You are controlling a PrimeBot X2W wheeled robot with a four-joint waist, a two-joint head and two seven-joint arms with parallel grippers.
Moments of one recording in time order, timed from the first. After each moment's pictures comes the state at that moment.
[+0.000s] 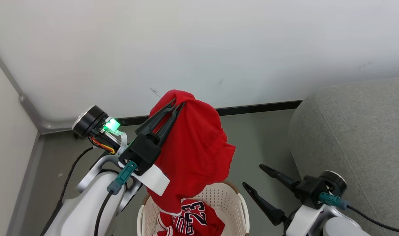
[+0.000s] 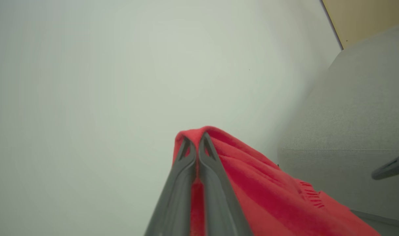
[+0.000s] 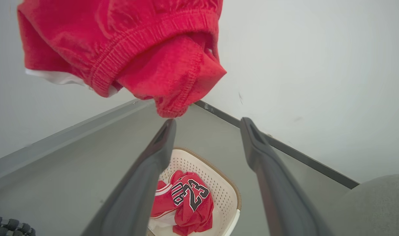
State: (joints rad) left arm -0.51 0.27 -0.52 0.22 0.03 -0.08 -0.26; right arm -0.29 -0.41 0.72 0.33 0.40 0.13 -0.15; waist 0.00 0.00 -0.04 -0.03
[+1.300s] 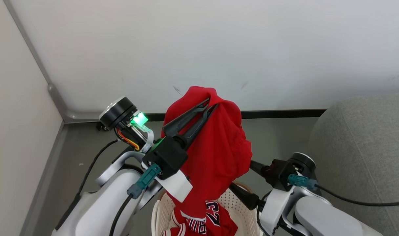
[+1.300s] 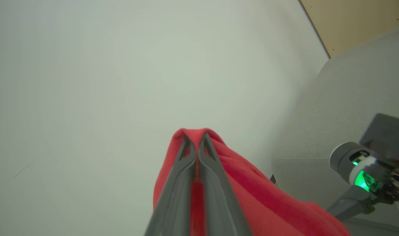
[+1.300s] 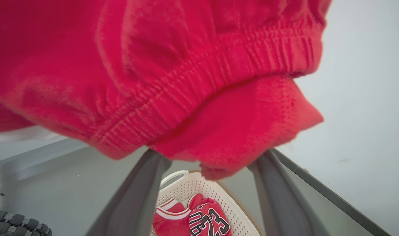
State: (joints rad) left arm -0.57 0.24 -0.61 0.14 0.00 -0.11 -0.22; right arm -0.52 -0.32 0.96 0.50 0.51 0.13 -0.20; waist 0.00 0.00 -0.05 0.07
